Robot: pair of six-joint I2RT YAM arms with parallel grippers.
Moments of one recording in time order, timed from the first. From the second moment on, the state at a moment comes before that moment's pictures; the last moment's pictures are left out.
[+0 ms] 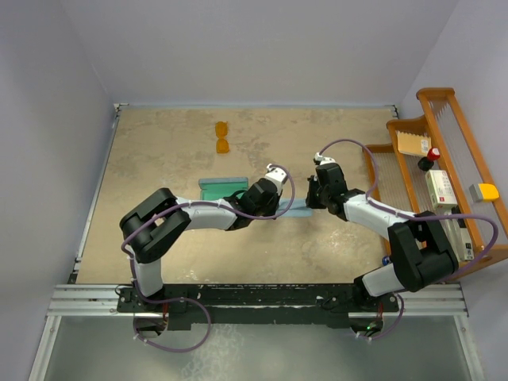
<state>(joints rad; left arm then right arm) -0.92 1.85 0.99 0.22 -0.19 -0.34 0.39 1.45 0.70 -0.09 0.06 0.36</state>
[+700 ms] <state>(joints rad) -0.94 1.85 0.99 0.22 -0.17 -0.36 0.39 1.45 0.68 -0.07 0.06 0.36</state>
